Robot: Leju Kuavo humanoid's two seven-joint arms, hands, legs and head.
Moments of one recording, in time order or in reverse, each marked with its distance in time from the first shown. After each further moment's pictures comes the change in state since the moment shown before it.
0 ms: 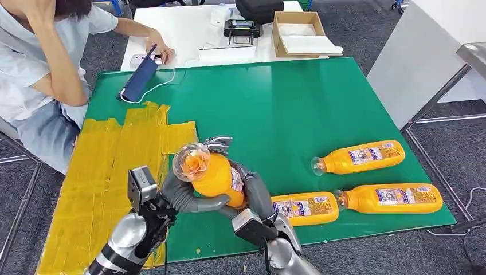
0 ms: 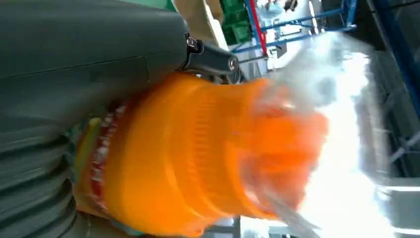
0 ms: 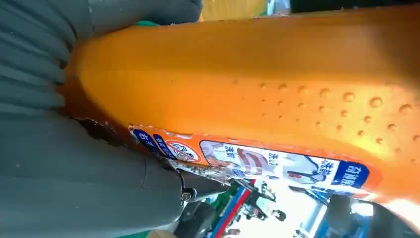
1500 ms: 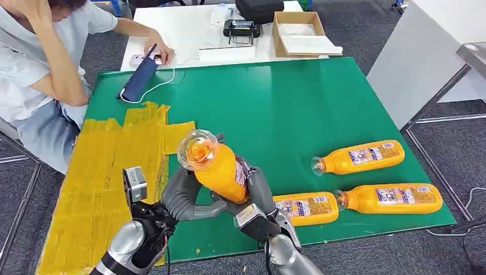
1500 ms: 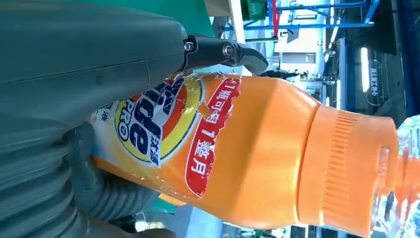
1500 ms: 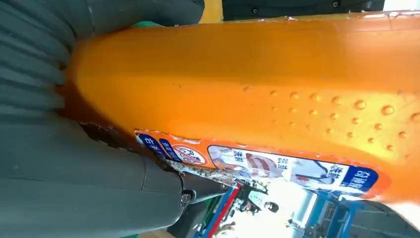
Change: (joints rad) left arm 0.054 0.001 0.002 -0.005 0.203 -0.052 -0.008; right arm -0.012 0.000 0.004 -0.029 -0.027 0.001 -0.004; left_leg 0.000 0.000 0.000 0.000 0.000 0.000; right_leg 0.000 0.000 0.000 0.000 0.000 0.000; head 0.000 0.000
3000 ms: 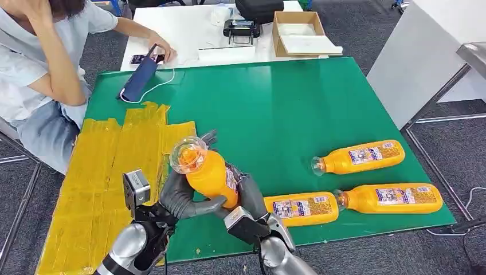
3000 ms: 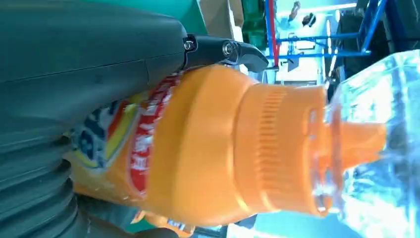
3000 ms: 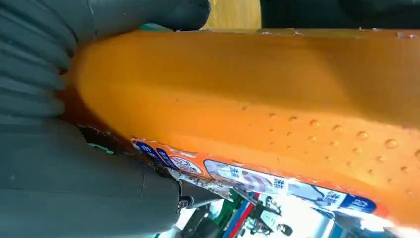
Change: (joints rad) left arm 0.012 -0.007 0.000 -0.002 -0.102 0.120 -0.032; right arm -0.018 0.017 0.033 0.107 0.033 0.008 0.021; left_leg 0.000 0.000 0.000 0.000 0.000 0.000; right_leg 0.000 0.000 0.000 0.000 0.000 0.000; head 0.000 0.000
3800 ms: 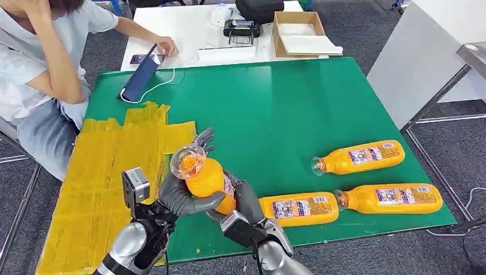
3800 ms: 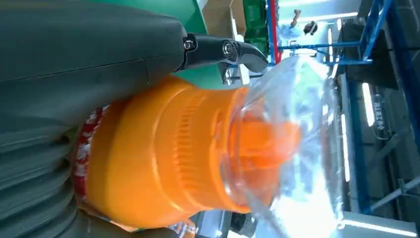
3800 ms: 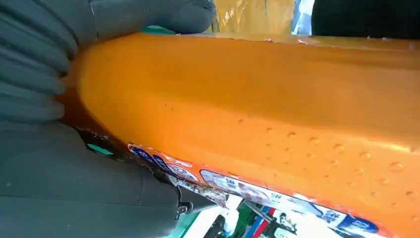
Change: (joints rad) left arm 0.001 -0.009 0.014 0.007 -0.011 0.002 0.008; right arm -0.006 0.000 0.026 0.076 -0.009 -0.001 0.005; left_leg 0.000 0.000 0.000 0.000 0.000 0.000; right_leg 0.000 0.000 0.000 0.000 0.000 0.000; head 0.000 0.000
